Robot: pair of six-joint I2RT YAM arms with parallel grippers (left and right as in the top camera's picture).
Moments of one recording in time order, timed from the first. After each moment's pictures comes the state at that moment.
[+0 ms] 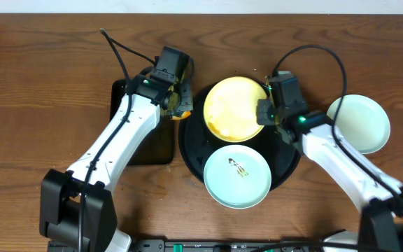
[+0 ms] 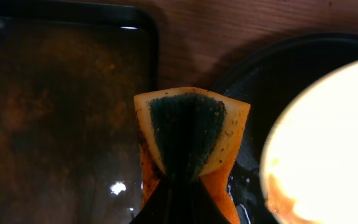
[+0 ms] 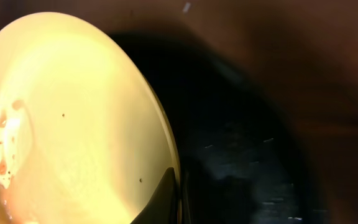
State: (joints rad) left arm -0.37 1.69 1.34 -0.81 -0.06 -0.45; right arm 0.37 1.54 0.97 -0.33 0.13 0.30
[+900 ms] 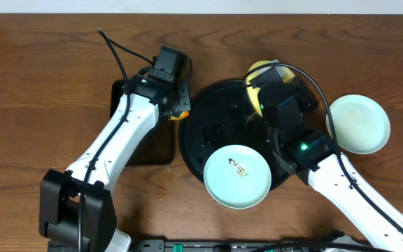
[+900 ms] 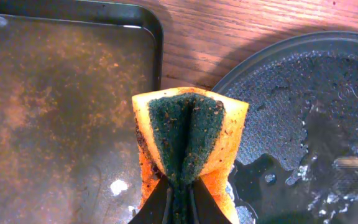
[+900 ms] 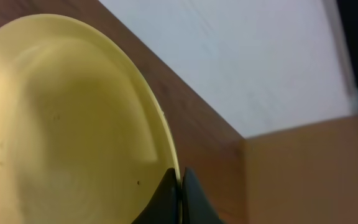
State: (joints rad) left arm -0.36 1.69 1.34 -0.81 -0.06 -0.45; right arm 0.58 1.33 0.97 -0.22 0.85 -0.48
